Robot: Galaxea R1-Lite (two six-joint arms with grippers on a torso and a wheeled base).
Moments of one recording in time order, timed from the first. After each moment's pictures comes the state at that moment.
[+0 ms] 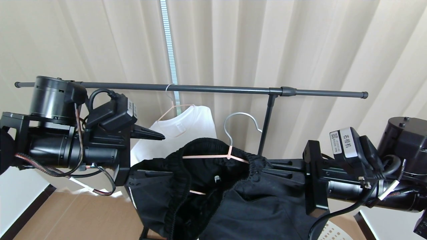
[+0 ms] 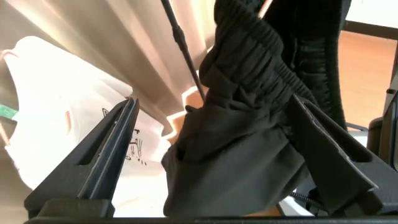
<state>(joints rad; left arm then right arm) -0.26 1.56 -0.97 0.05 -0.73 0.72 0.55 1.57 -0.52 -0.90 0.67 -0.36</state>
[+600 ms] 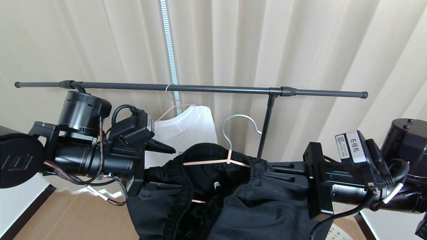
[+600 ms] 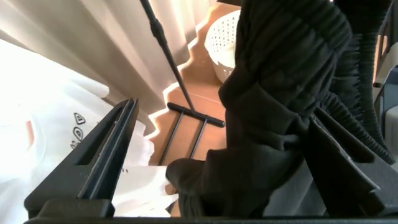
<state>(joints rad) -0.32 1.62 -0.94 0.04 -0.74 0.73 0.55 1.56 -0.50 -0.93 0.71 -0.36</state>
